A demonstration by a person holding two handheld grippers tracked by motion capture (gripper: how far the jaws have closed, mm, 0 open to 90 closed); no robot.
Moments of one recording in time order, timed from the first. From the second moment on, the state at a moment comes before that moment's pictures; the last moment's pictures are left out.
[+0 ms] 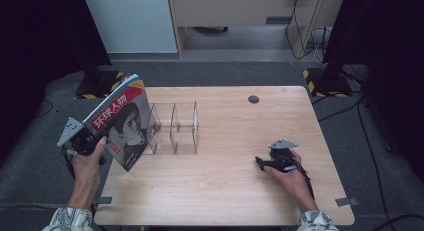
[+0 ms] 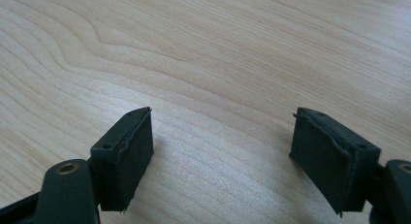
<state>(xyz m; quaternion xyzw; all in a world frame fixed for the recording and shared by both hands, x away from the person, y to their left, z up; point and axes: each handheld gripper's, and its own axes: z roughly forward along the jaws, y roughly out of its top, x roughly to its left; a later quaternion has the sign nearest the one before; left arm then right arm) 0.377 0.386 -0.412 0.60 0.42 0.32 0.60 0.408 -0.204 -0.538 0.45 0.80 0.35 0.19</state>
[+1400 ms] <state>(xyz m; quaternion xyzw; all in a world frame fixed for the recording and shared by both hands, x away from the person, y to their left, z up) 0.394 0.389 -0.408 0.58 0.42 0.30 0.63 0.407 -0.205 -0.538 0.45 0.80 0.35 0.19</state>
